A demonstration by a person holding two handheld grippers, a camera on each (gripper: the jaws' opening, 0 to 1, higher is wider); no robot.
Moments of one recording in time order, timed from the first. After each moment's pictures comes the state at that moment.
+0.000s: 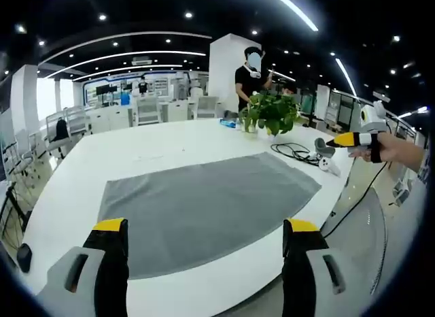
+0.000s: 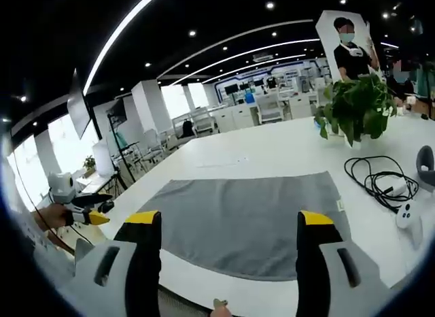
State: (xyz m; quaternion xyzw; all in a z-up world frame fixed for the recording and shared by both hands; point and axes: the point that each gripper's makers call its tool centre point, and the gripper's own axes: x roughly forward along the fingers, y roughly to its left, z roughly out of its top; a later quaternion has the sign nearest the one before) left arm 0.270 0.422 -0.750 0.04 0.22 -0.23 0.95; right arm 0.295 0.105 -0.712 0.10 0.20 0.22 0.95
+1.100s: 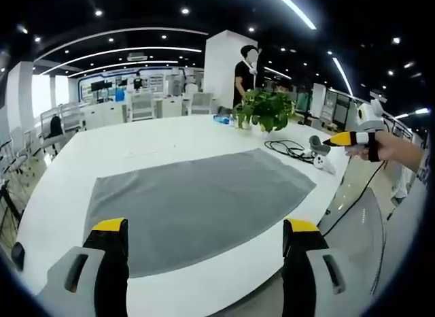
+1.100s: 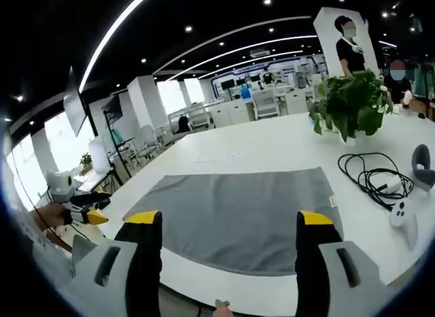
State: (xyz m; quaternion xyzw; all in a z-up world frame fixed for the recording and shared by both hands) left arm 0.270 0.400 -0.759 0.04 0.23 -0.25 0.94; right arm 0.294 0.087 -0.720 0.10 0.21 0.21 0.95
